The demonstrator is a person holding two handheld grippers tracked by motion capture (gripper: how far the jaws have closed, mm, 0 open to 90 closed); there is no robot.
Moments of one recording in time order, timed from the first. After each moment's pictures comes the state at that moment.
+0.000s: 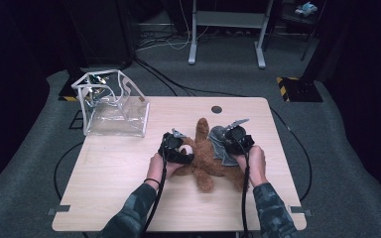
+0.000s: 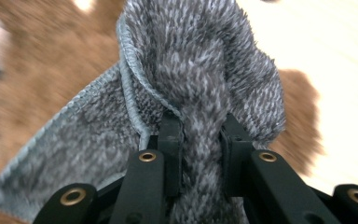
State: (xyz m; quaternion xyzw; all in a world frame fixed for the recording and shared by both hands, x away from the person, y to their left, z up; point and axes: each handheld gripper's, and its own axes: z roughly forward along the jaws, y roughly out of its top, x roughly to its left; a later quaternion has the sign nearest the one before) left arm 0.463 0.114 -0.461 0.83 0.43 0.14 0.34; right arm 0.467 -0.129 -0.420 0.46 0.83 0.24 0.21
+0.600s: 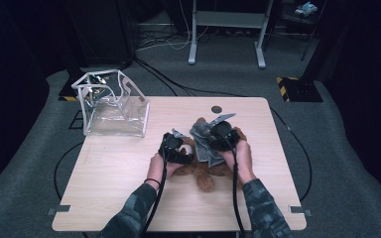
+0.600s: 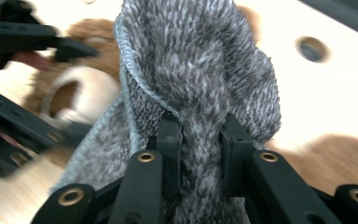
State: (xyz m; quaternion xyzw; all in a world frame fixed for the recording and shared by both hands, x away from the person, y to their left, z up) left arm 0.463 0.114 -0.461 0.83 0.43 0.14 0.33; right arm 0.464 -0.072 -0.391 0.40 0.85 0.30 0.19
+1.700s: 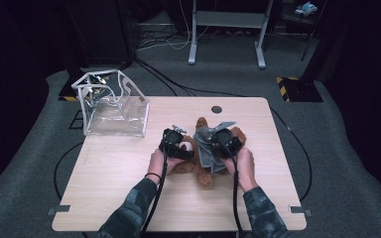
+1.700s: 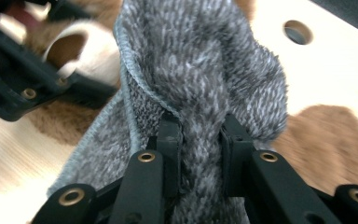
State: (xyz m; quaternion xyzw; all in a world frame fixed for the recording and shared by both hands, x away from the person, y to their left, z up) left arm 0.482 0.114 -0.457 0.83 0.44 0.11 0.32; right arm 0.443 -0.076 -0.401 0.41 0.85 0.26 0.22
